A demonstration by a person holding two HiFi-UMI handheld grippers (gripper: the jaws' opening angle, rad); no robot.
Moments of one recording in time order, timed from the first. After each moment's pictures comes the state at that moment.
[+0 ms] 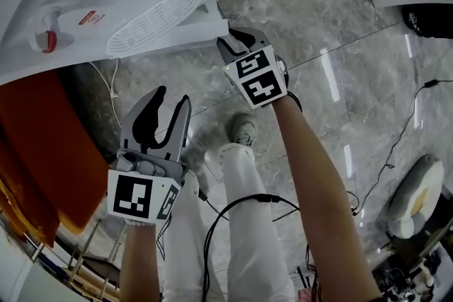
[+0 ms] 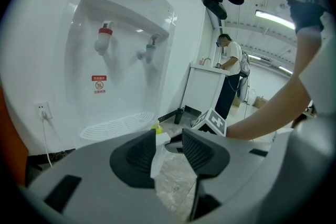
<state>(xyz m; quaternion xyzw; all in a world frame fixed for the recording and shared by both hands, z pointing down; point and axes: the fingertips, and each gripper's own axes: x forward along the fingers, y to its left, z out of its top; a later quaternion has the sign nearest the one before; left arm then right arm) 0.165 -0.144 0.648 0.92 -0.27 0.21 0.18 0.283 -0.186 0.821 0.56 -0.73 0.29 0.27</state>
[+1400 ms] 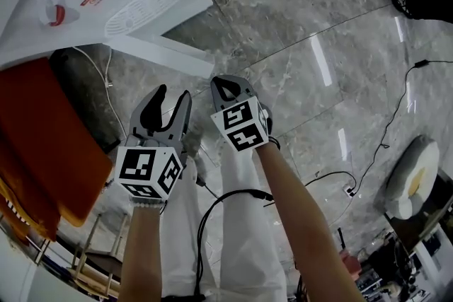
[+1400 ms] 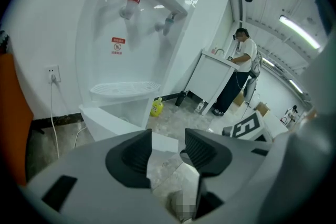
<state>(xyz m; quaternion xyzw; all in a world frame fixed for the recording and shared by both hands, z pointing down) 0.128 -0.103 0.699 0.88 -0.27 0.27 0.29 0.188 -0.054 0.813 0.55 -0.69 0.38 0.26</state>
